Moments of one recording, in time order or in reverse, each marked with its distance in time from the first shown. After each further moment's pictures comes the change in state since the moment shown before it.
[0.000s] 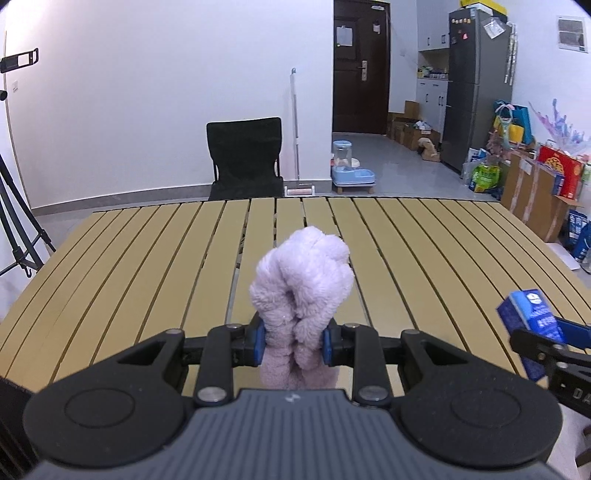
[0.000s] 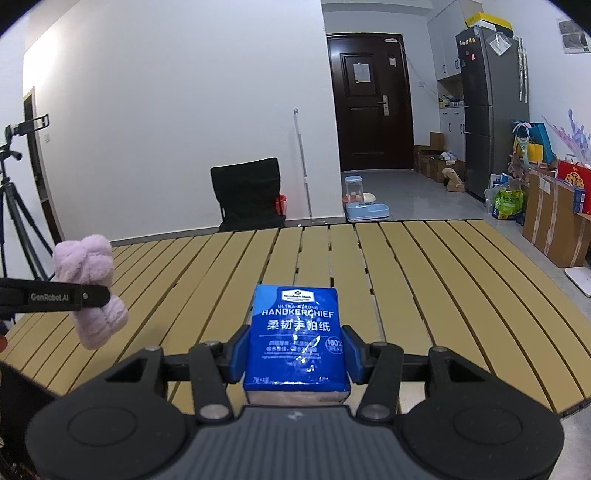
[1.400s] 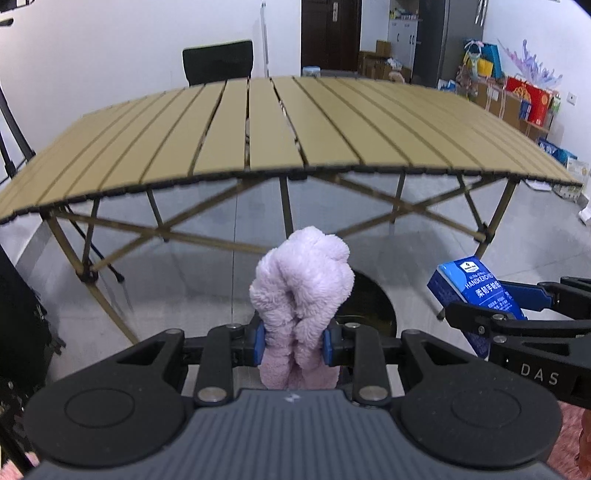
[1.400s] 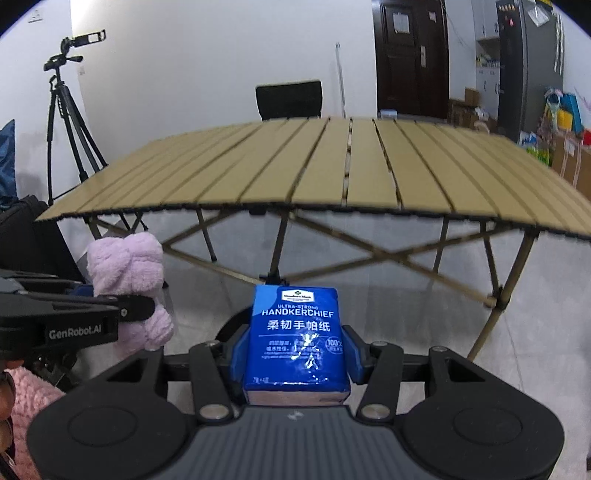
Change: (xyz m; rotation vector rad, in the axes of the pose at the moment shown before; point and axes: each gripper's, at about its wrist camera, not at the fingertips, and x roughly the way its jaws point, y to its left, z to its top) left arm -0.064 -0.002 -0.225 0.047 0.199 -0.076; right arm -0.084 0.067 -0.189 -0.070 0.218 0.070
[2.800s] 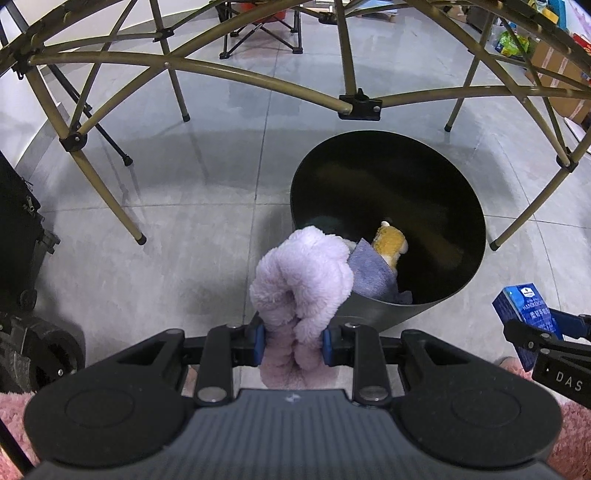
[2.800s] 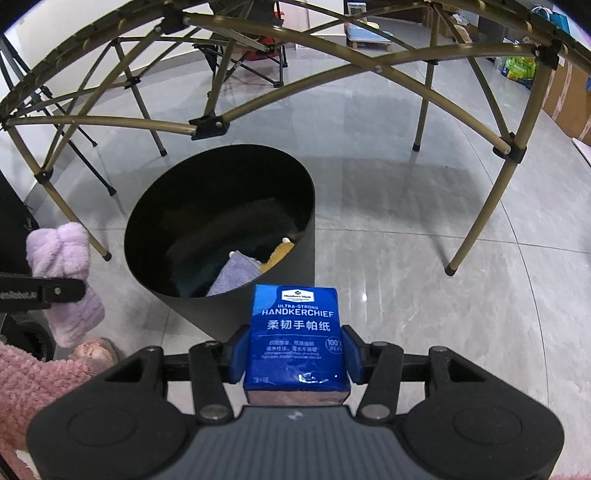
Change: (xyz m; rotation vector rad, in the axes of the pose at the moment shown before) left arm 0.122 0.037 -0.066 -0.119 0.316 0.078; right arm 0.118 -0.031 -0.101 0.088 0.323 -0.095
